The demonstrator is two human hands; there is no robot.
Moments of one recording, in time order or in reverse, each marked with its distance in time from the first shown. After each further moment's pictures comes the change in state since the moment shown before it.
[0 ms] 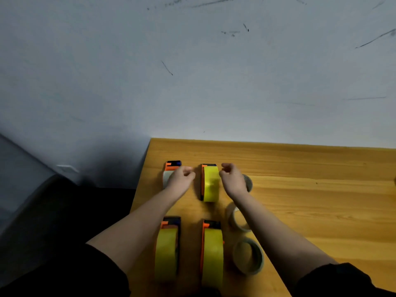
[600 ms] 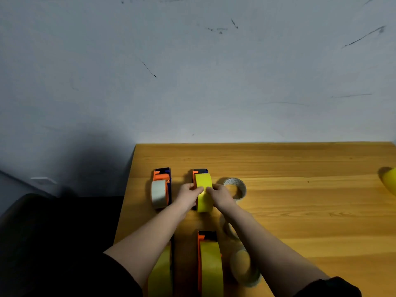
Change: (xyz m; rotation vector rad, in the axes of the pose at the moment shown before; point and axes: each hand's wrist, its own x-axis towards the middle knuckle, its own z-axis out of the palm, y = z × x) left_hand 0.020 -0.001 0.046 -0.227 -0.187 -0.270; right_hand 0.009 0.018 0.022 0.031 -0.213 0.198
